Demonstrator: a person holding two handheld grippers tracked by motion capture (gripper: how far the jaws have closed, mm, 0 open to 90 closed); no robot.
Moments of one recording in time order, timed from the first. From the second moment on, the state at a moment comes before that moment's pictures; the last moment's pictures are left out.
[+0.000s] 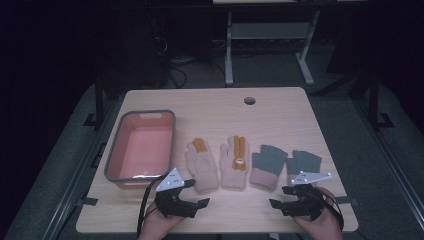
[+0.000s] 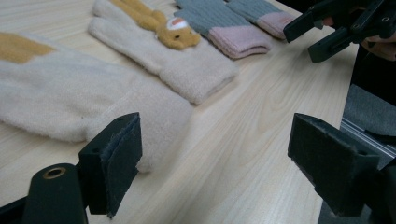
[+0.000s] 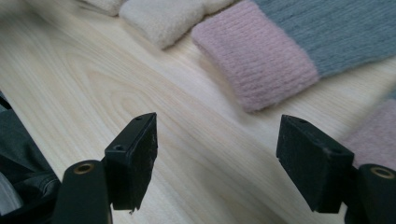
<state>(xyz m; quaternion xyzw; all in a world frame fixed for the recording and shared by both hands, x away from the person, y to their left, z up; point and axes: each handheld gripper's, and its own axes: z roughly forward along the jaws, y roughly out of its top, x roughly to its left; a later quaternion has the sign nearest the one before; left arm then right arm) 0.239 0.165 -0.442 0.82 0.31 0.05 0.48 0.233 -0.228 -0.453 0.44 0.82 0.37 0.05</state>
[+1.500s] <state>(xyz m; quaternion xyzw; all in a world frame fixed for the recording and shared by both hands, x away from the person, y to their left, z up) 0.238 0.167 -0.439 0.81 0.31 0.06 0.49 0.287 -0.184 -0.397 0.38 0.86 0.34 0.02</state>
